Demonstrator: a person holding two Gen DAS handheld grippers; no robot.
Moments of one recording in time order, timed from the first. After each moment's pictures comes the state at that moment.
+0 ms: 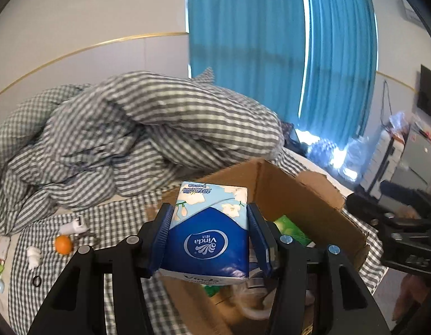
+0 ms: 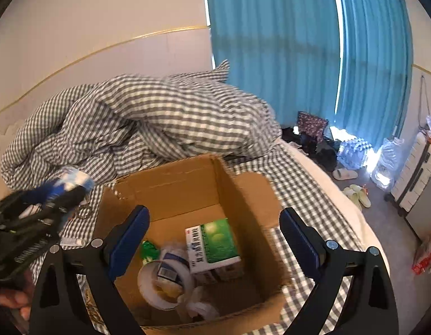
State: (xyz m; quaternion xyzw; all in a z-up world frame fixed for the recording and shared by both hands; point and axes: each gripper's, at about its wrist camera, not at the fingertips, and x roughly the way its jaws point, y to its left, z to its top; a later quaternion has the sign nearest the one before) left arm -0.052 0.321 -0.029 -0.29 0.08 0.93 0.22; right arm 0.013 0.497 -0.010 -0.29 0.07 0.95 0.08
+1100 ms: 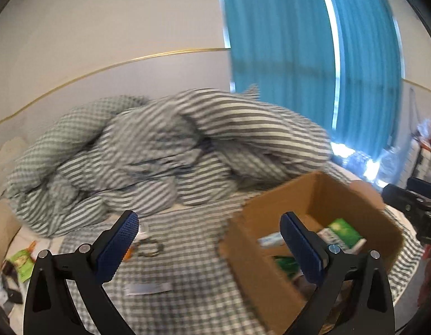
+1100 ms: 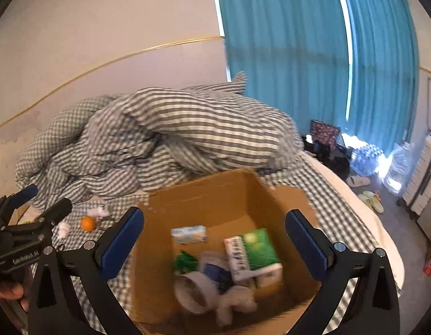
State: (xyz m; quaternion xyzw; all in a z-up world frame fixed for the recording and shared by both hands) left arm -0.049 0.200 -0.001 -0.24 0.08 0.96 0.12; right arm -0.001 0.433 0.010 -0.26 0.07 0.96 0.04
